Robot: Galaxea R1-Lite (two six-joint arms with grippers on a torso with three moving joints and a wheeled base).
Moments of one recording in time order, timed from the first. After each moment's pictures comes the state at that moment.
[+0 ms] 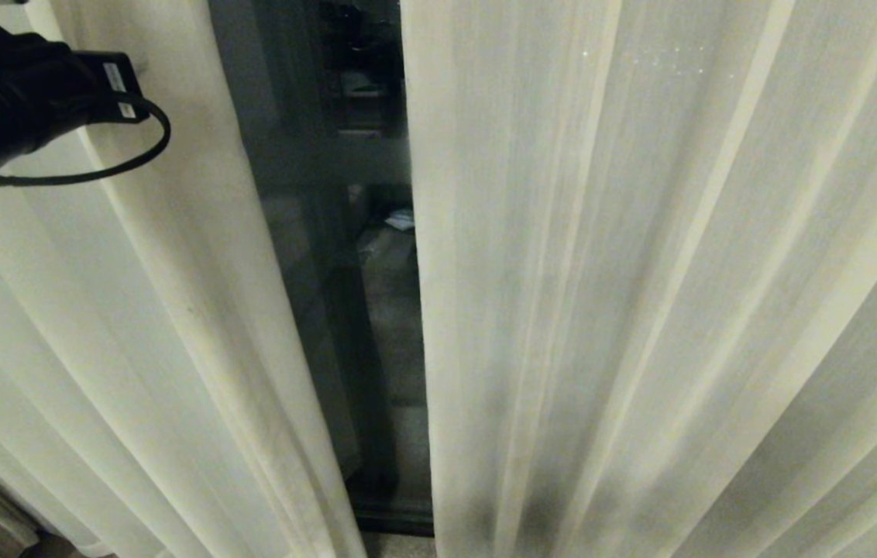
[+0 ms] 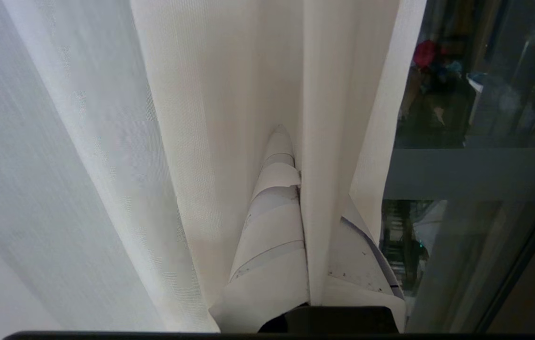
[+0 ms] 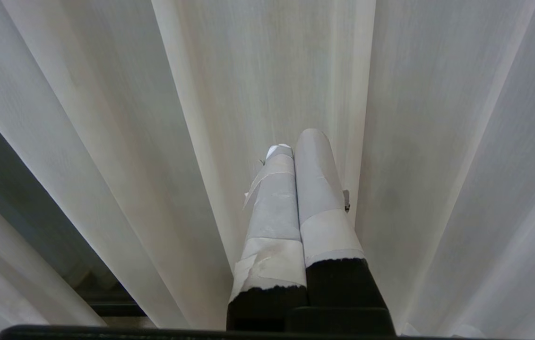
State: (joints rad) left arm -0.01 1.60 -1.34 -0.37 0.03 0.06; right arm 0.01 0.00 0.00 -0.06 -0.06 0.10
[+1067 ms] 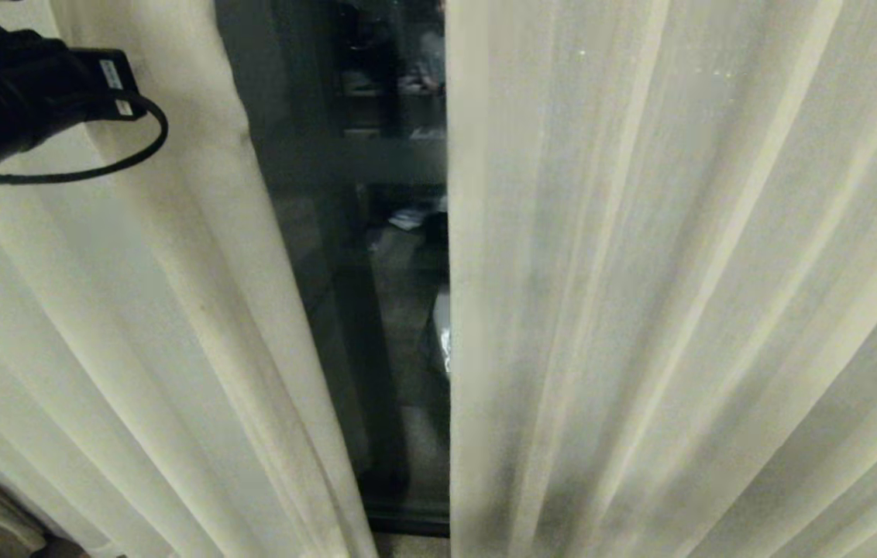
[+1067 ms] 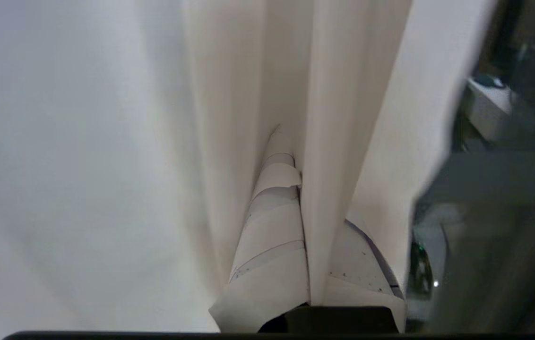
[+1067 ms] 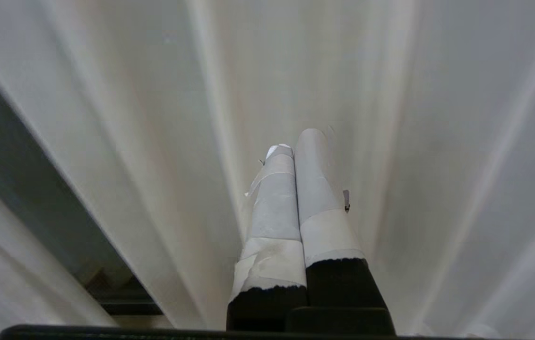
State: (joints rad) left arm -0.01 1.60 -1.34 -0.37 0.03 0.06; right arm 0.01 0.00 0.00 -0.06 -0.06 0.10
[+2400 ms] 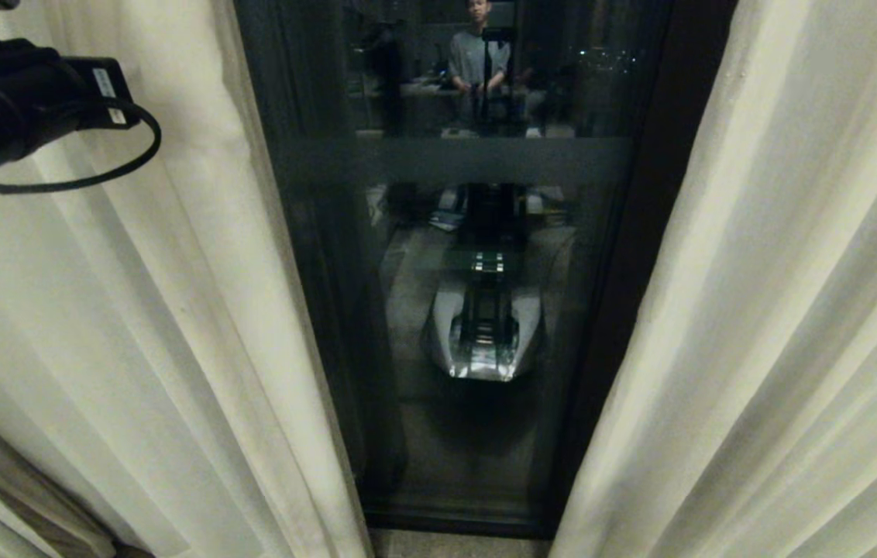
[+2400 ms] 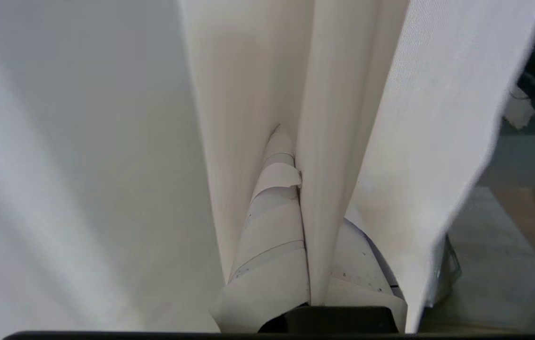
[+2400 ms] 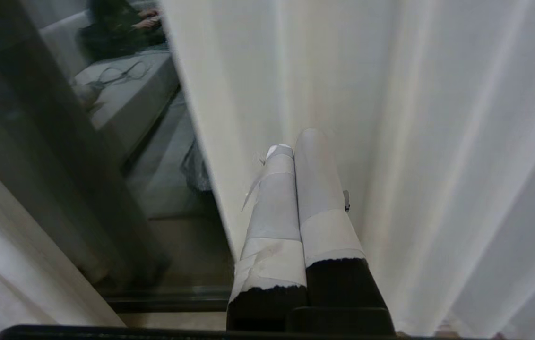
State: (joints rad) left arm 0.00 1.58 -1.31 -0.37 0.03 0.05; right arm 0.01 0.00 0.00 -0.06 -0.06 0.10
